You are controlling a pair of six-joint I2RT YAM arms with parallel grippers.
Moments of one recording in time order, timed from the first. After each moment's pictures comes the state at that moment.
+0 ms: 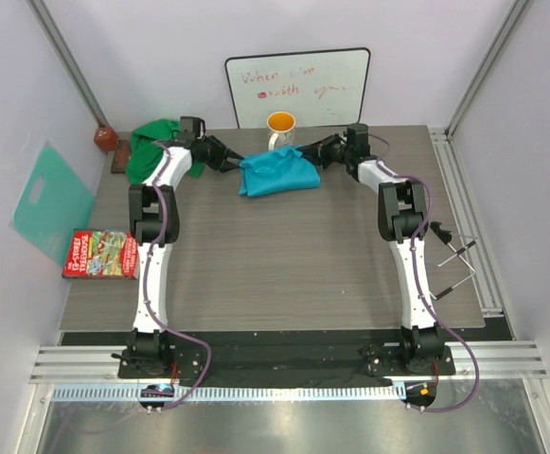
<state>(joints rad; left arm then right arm) -0.09 2.59 2.27 -0.51 0.54 -1.08 0.15 2.66 2.10 0.14 -0.73 1.50</state>
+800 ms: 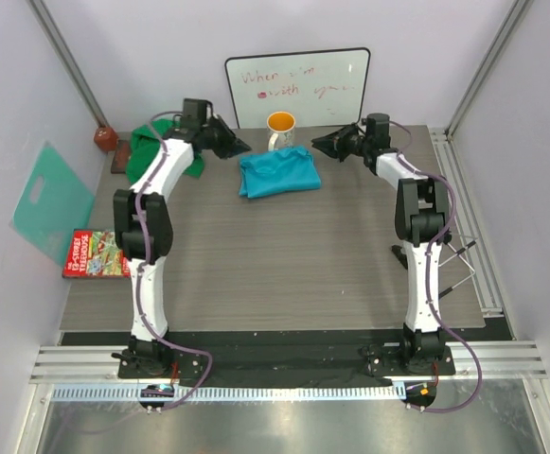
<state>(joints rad) -0.16 2.20 2.03 -0.48 0.44 -0.91 0.10 2.45 1.91 0.11 -0.73 1.36</state>
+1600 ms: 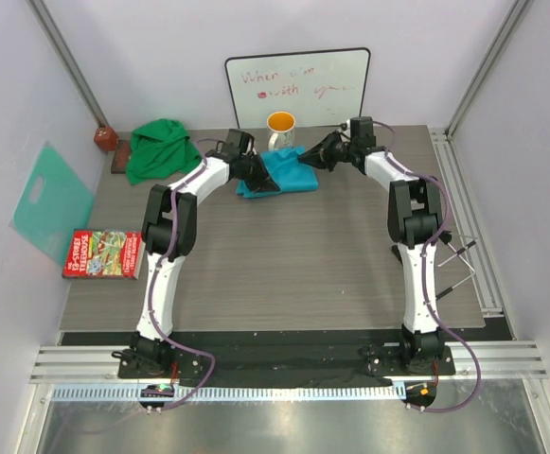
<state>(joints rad) -0.36 2.36 1.93 -0.47 0.46 -0.83 0.16 2.41 1.92 -0.09 -0.80 1.14</state>
